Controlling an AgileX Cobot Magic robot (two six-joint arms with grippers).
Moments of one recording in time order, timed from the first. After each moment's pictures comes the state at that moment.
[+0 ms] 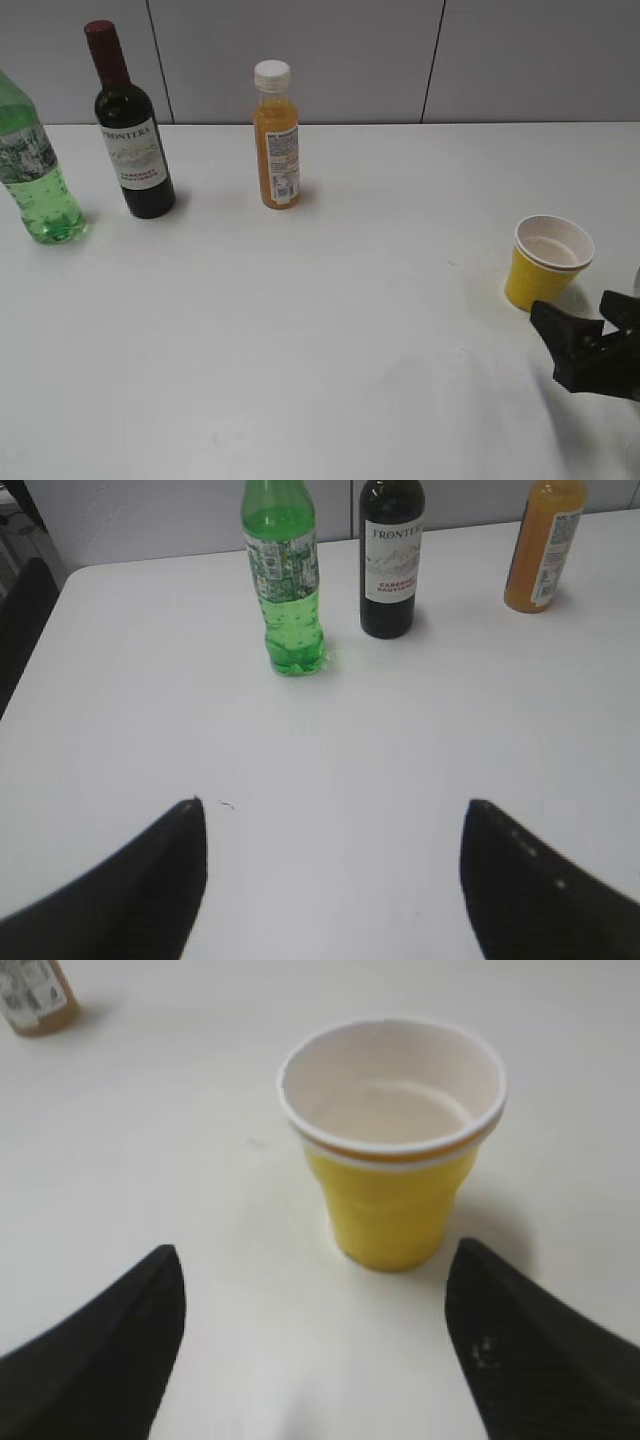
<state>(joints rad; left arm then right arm) -0.06 -0.01 -0.50 -0.11 1.04 0.14 0.26 1.65 0.00 0.05 -1.20 0.09</state>
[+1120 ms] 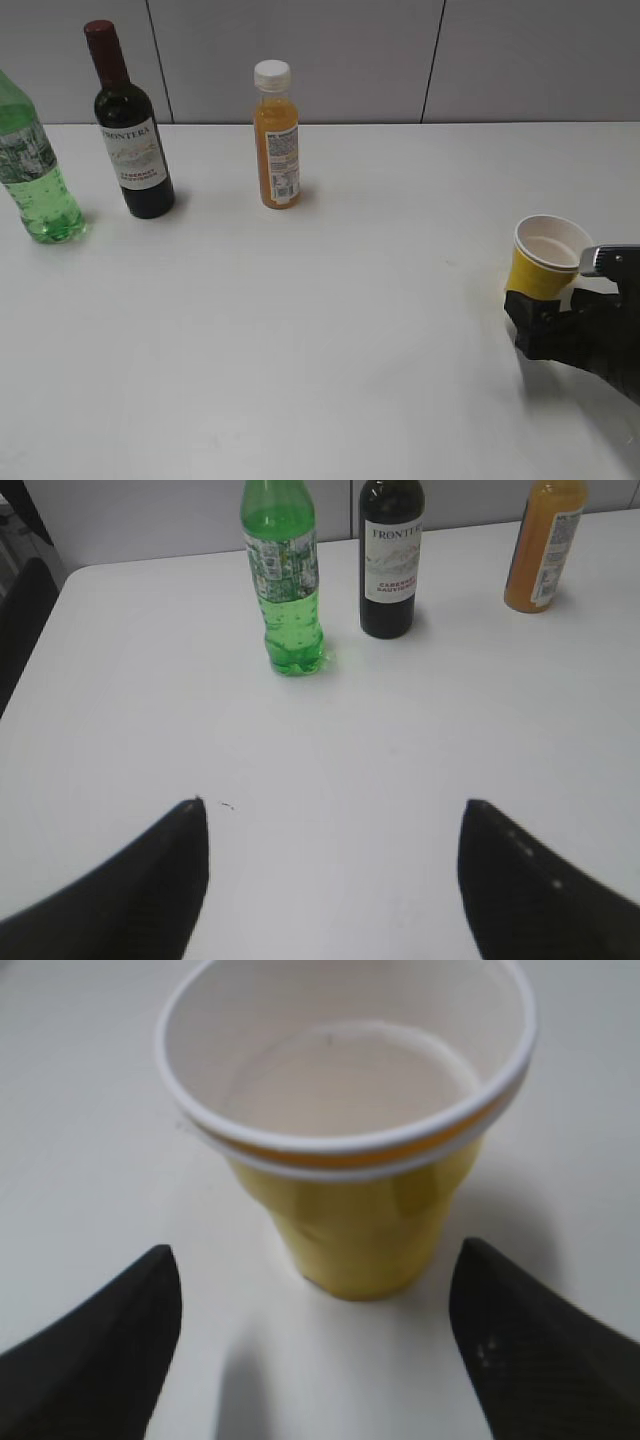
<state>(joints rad) -0.06 -0.01 -0.50 -0.11 1.04 0.14 0.26 1.94 -0.17 0.10 -1.21 0.13</state>
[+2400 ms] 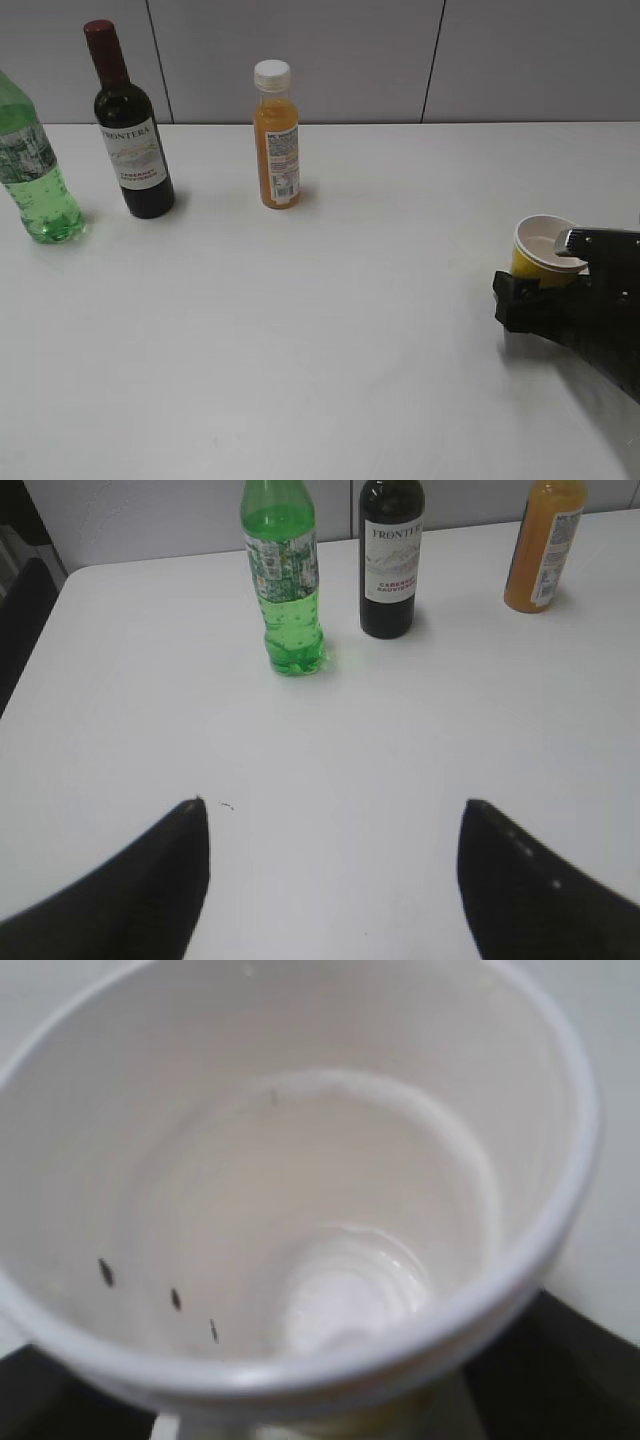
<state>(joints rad) -0.06 -0.01 -0.50 -0.11 1.04 0.14 0.26 2.08 -0.31 0.16 -1.21 0.14</state>
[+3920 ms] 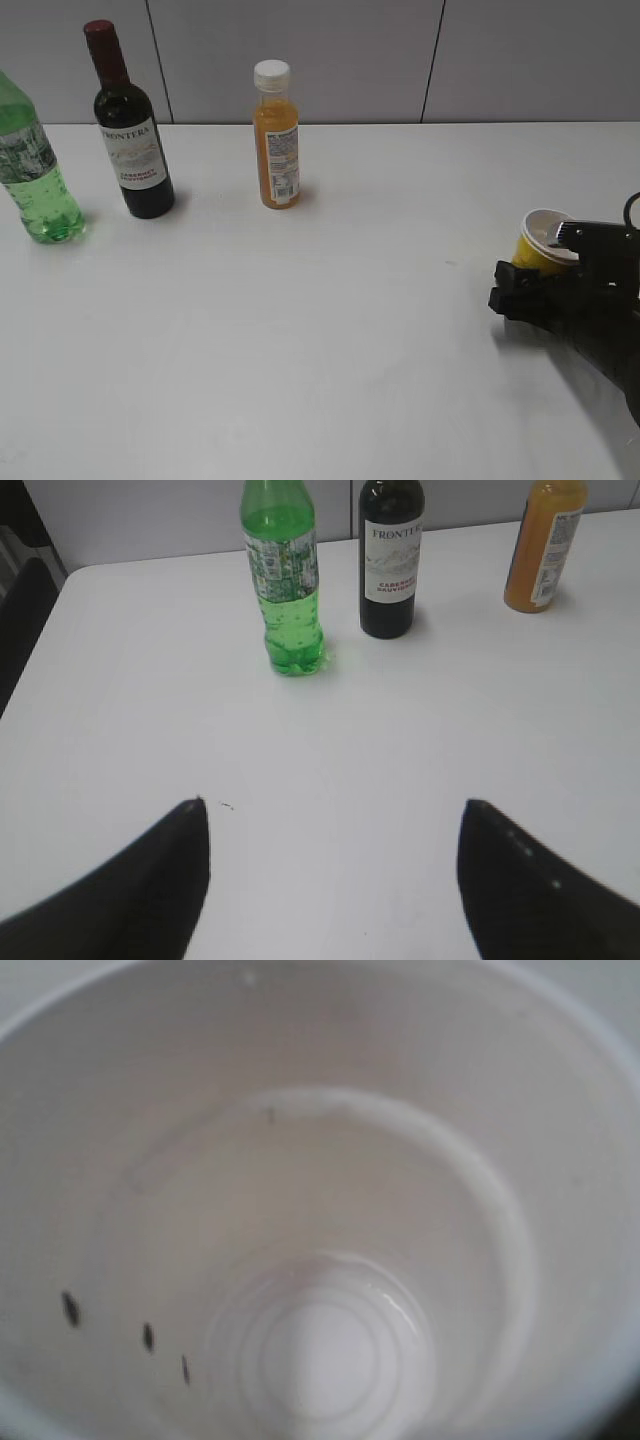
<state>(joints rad) -0.06 -0.01 -0.50 -0.11 1.04 0.14 0.26 2.13 -0.38 0.18 -1.23 0.14</state>
